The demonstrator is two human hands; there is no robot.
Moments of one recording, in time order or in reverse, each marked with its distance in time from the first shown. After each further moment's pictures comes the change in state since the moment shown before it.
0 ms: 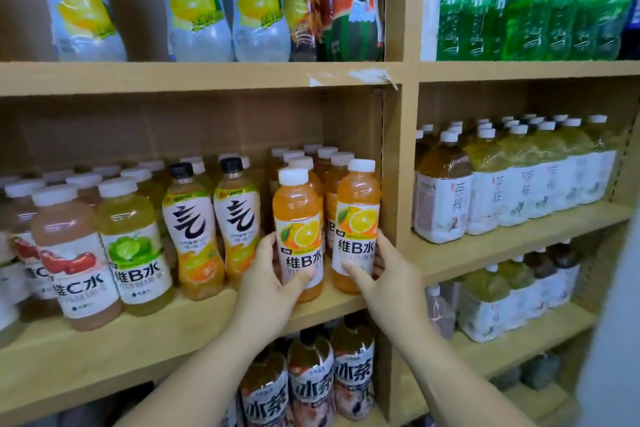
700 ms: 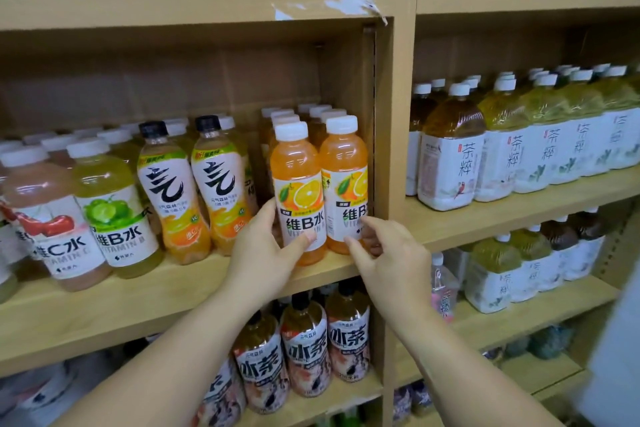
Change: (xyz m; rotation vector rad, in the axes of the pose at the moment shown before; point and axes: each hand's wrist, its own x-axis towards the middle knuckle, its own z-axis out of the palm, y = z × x) left_hand 0.000 0.016 0.020 0.194 0.020 0.051; right_hand -0.010 0.024 0.001 -0.197 0.235 -0.243
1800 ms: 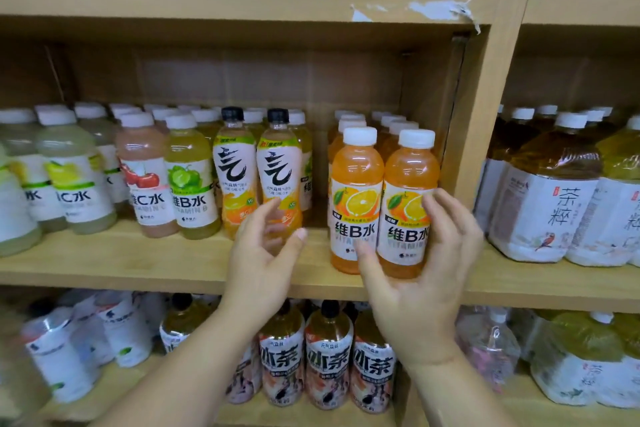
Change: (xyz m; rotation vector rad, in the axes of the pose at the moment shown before) left_hand -0.035 -0.015 -0.011 -0.148 0.436 -0.141; right_hand 0.019 -0.033 -0.016 0.480 0.150 -0.217
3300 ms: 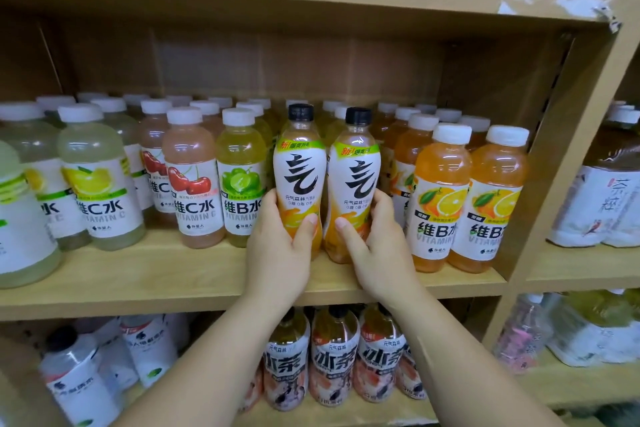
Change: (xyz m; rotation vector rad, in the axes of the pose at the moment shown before) left_hand 0.055 -0.035 -0.073 0.137 -0.052 0.008; right_hand -0.012 -0.037 0.135 -0.017 -0.578 0.496
